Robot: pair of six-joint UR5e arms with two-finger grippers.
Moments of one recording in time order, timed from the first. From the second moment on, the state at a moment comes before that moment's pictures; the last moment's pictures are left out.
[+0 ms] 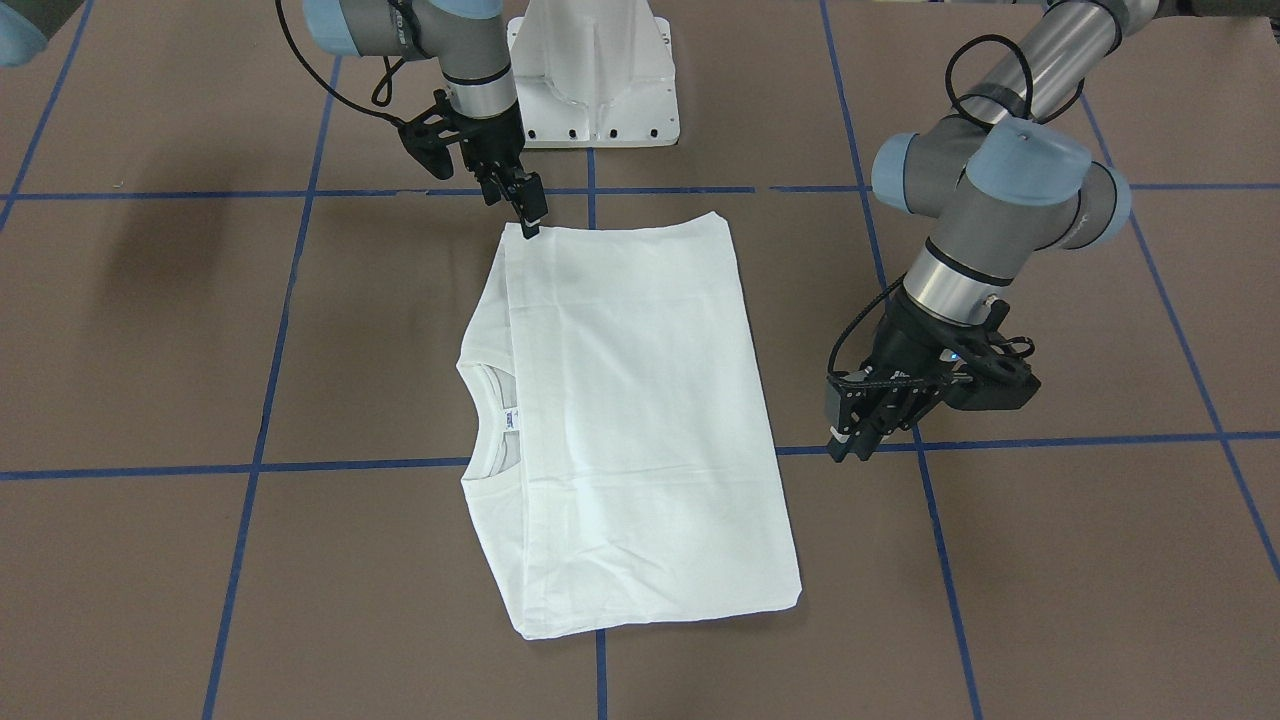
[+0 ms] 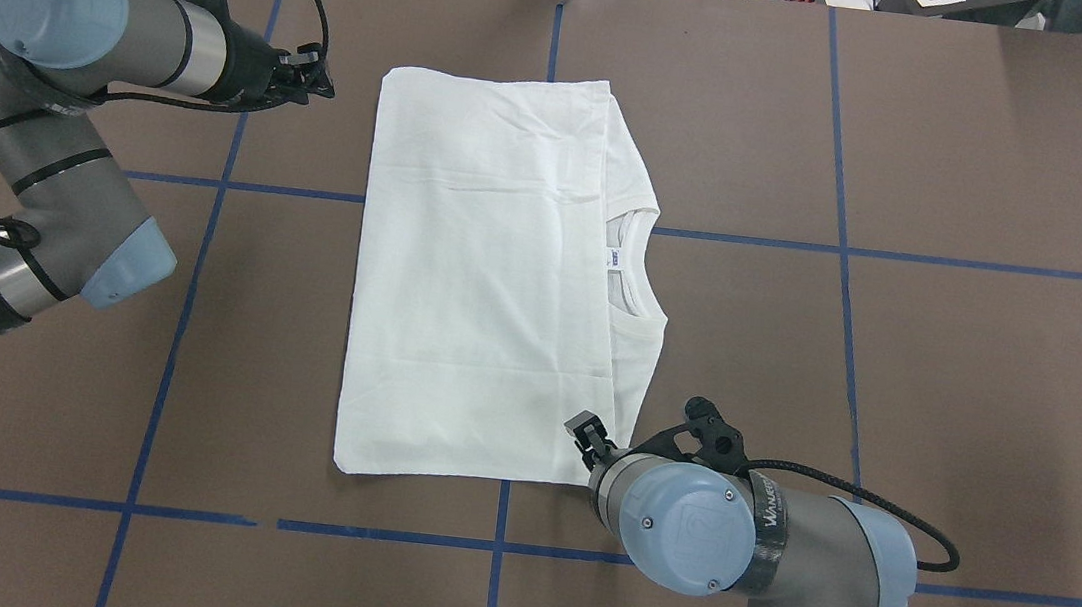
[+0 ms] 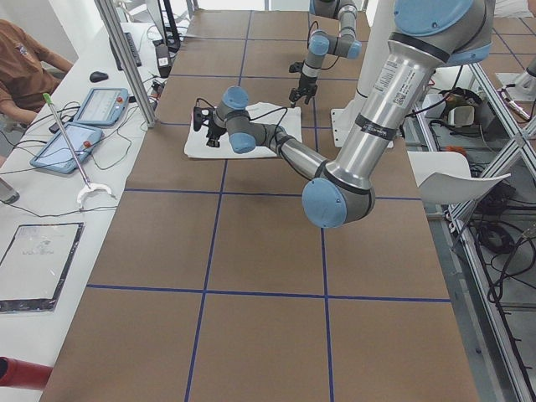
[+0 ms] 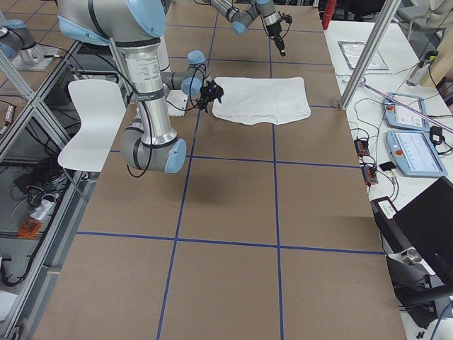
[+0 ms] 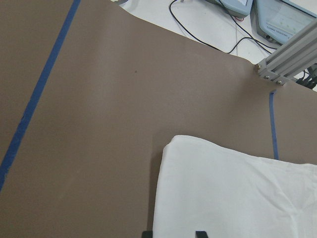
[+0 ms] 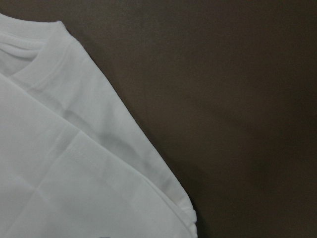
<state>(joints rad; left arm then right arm) -0.85 -2.06 -1.53 -2.27 -1.85 -1.35 0.19 -1.15 1.92 -1.49 1.50 2.36</state>
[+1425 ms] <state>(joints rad) -0.85 -2.05 -1.54 -2.27 -1.85 -1.35 0.21 -1.13 1.86 -1.49 1.49 2.34</state>
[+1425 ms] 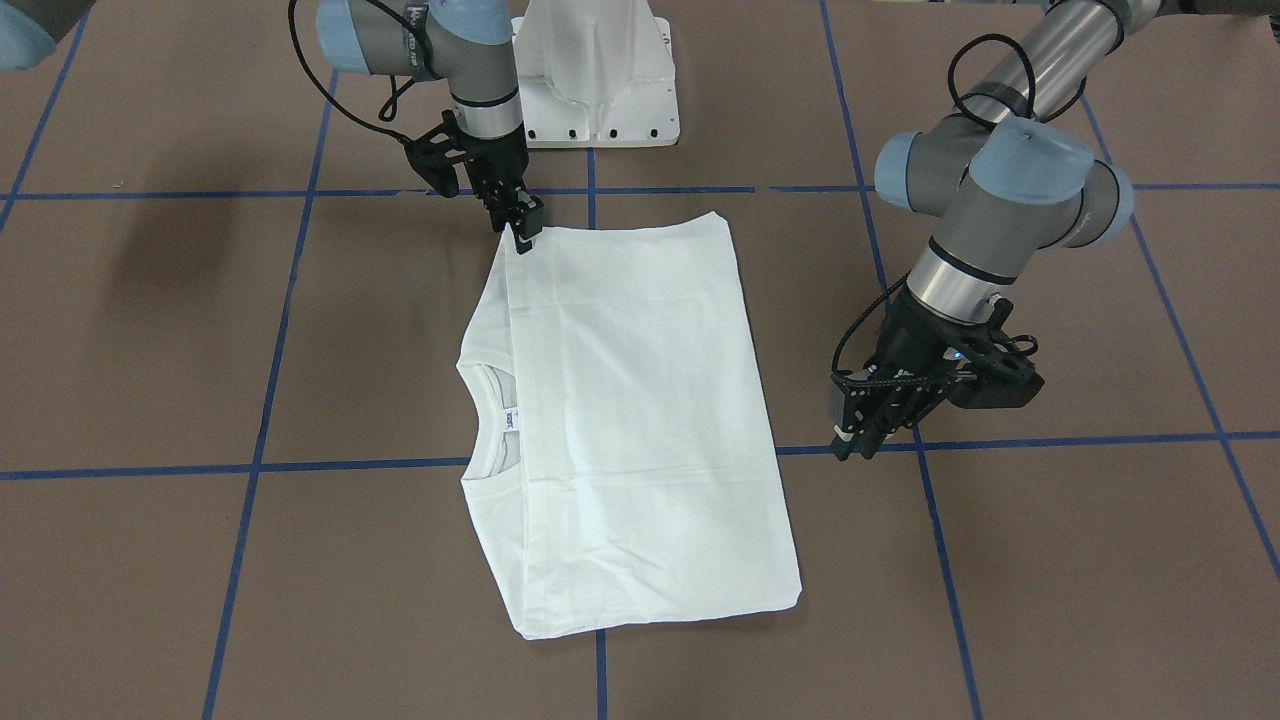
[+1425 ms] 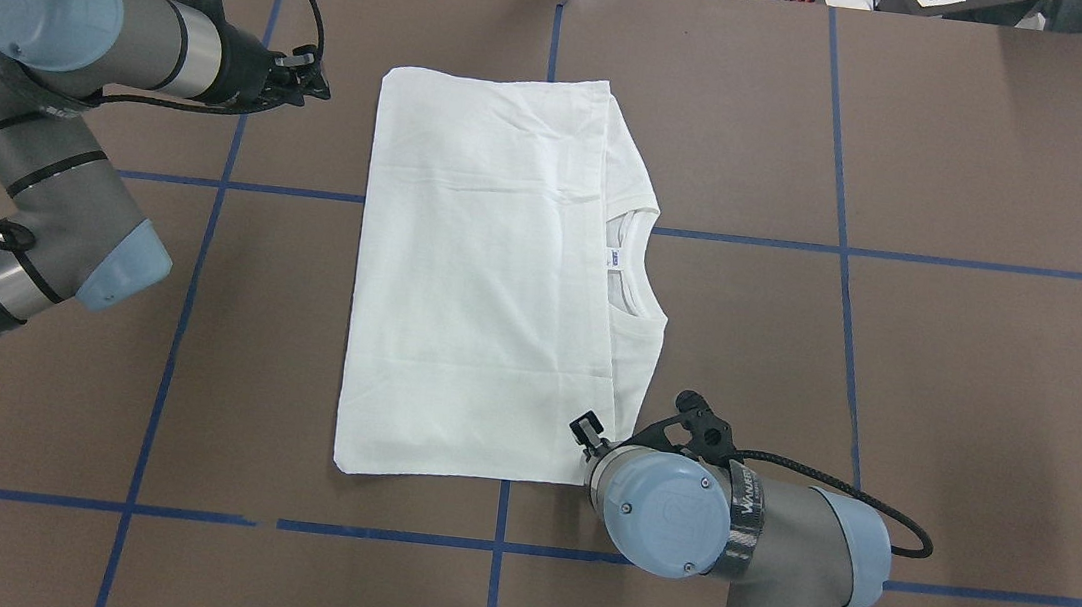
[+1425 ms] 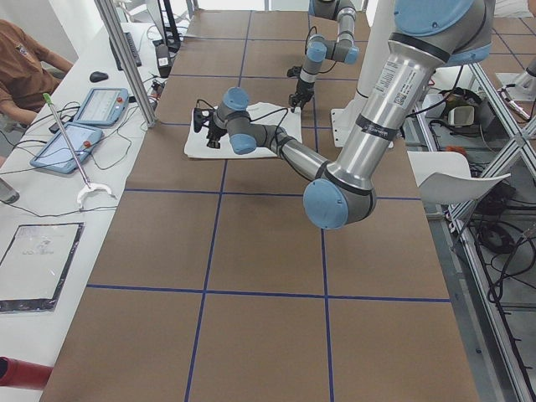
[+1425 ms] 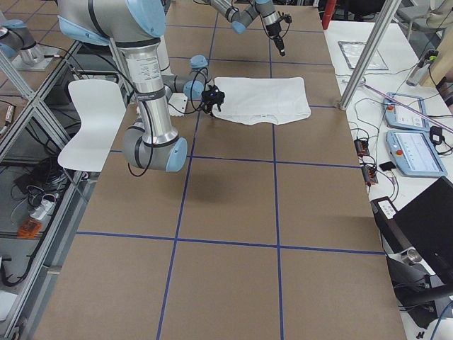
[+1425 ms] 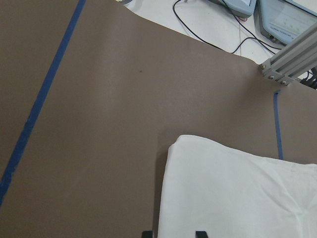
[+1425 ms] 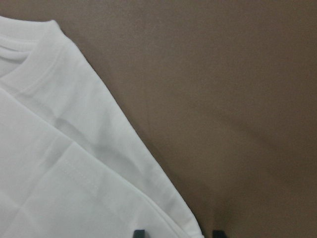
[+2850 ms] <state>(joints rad) -0.53 -1.74 -2.03 -2.11 -1.79 -1.75 0.21 -1.14 1.92 -1.47 1.51 2.34</state>
